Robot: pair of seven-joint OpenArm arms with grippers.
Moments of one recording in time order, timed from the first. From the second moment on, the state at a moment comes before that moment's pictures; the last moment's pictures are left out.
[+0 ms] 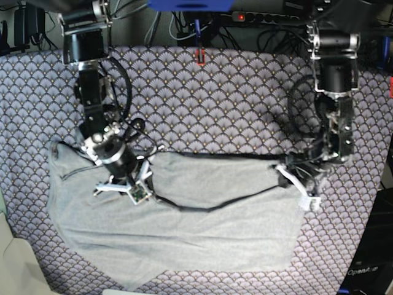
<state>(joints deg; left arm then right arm) -18.0 -14.1 -4.5 61.8 -21.4 -22.5 37.0 7.4 4.8 -4.1 84.6 -15.3 26.8 -17.7</state>
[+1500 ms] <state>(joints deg) -32.6 -10.8 -4.1 51.7 5.5 -15.8 26.7 -4.7 5.9 -2.4 95.6 -20.5 27.0 -17.7</state>
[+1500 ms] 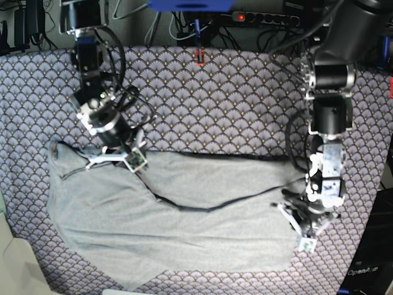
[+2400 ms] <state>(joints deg) -17.3 -11.8 -14.9 64.8 5.7 -21.1 33.0 -9.5 6.4 -1.9 100.2 -21.5 27.0 -17.5</state>
